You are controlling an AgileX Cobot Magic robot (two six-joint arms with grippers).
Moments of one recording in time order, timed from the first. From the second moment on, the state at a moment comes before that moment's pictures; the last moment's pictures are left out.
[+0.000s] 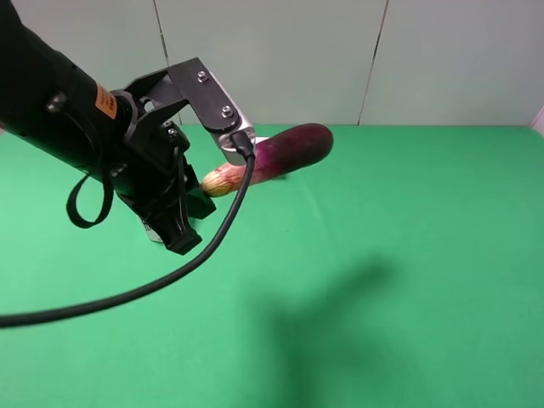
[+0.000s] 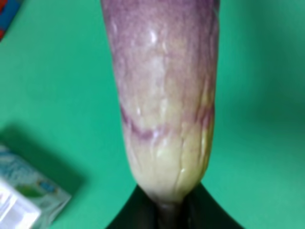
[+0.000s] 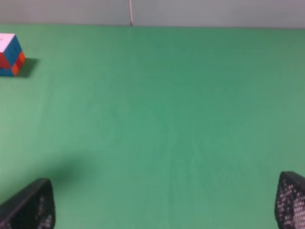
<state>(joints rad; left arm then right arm) -0.76 1.39 -0.89 -0.10 0.53 0.36 0.25 -0.01 -0.50 -0.14 1.02 0.10</state>
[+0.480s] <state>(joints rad) -0.62 1.39 -0.89 0.28 0.61 -0.29 0.25 -0.01 -0.50 -0.14 1.02 0.10</state>
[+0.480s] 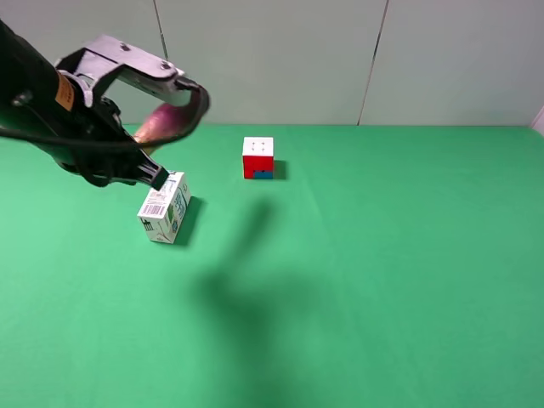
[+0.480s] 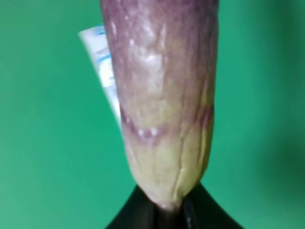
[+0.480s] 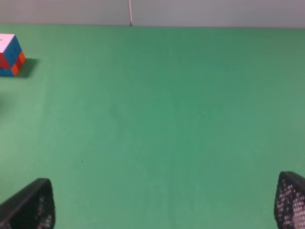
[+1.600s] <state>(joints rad) -0.14 1.39 -0.64 0.14 0.42 0.02 0.25 -0.01 -0.50 -0.14 1.02 0.10</state>
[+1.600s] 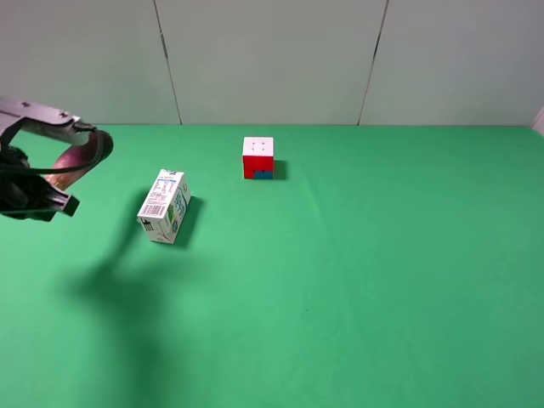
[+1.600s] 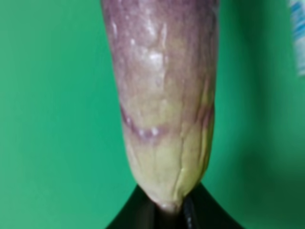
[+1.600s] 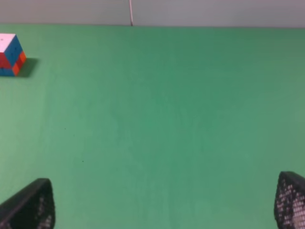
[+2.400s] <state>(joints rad) -0.09 1.64 -0.60 0.14 0.21 0.03 0.25 -0.01 -0.50 -0.14 1.02 0.10</state>
